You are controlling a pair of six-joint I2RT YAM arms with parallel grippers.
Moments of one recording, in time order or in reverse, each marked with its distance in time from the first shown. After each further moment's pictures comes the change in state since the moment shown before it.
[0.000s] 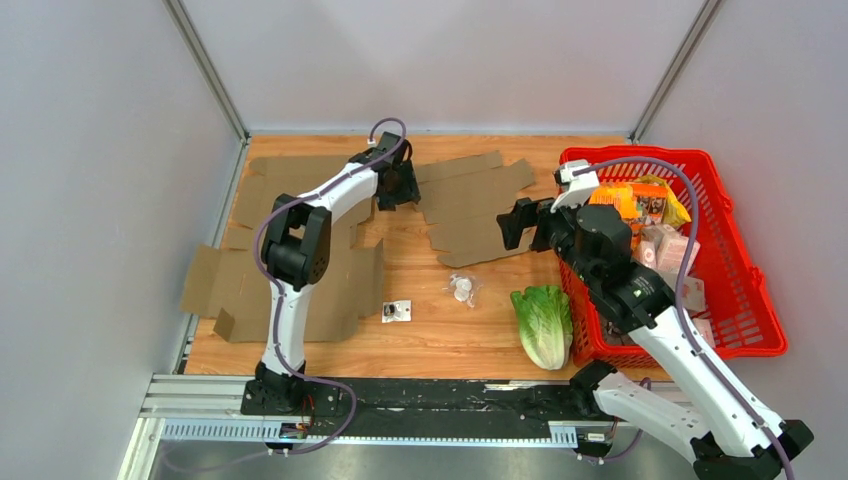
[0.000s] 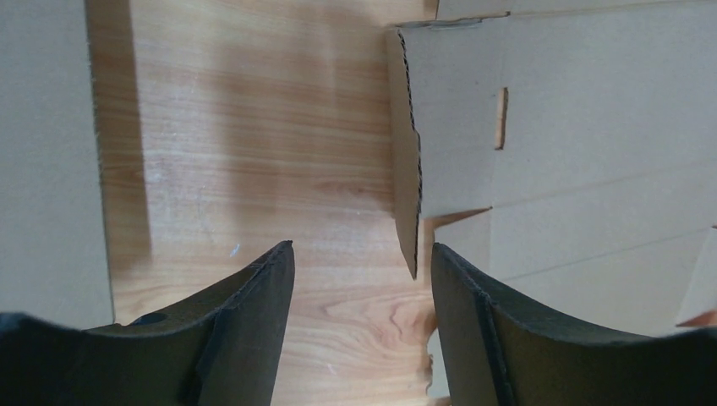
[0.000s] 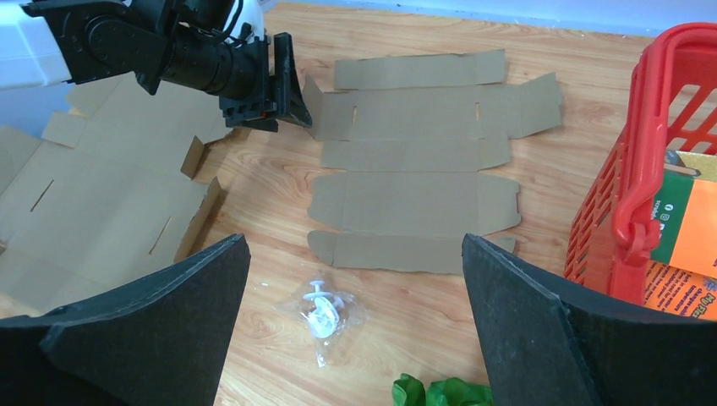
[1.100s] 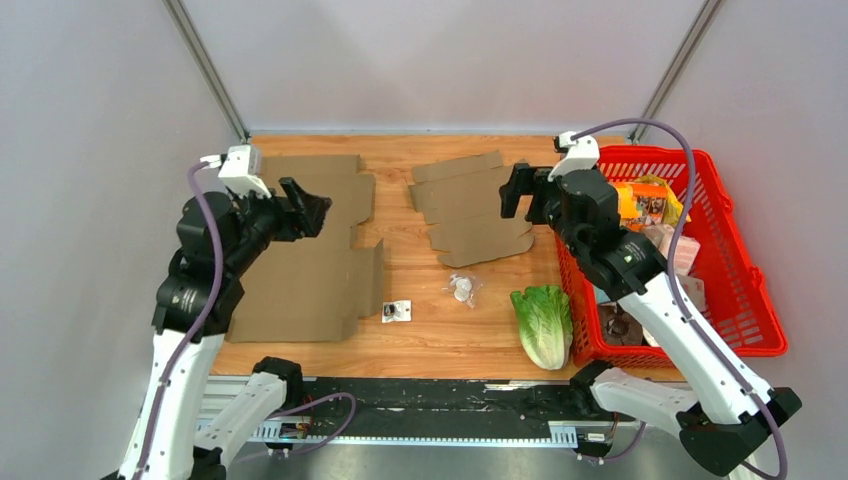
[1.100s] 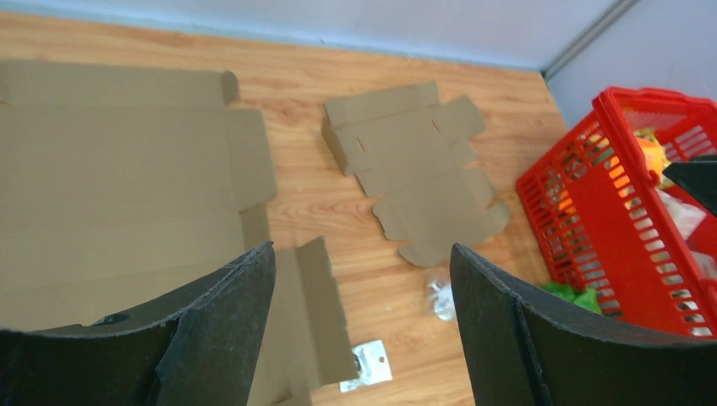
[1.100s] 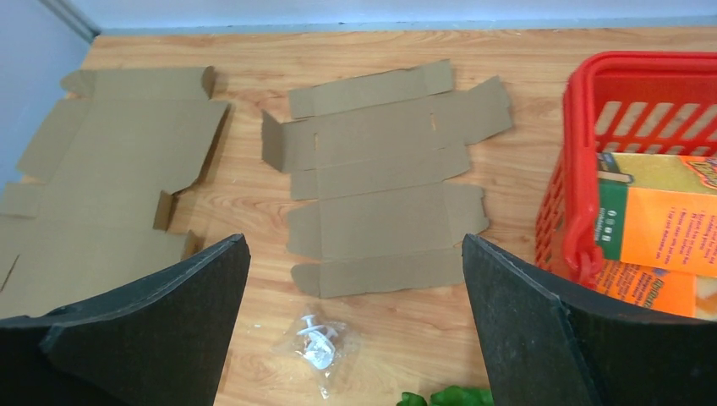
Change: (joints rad) left arm 0.204 -1.410 -0.530 -0.088 0.147 0.302; right arm -0.003 0.200 0.232 -0.103 0.176 0.079
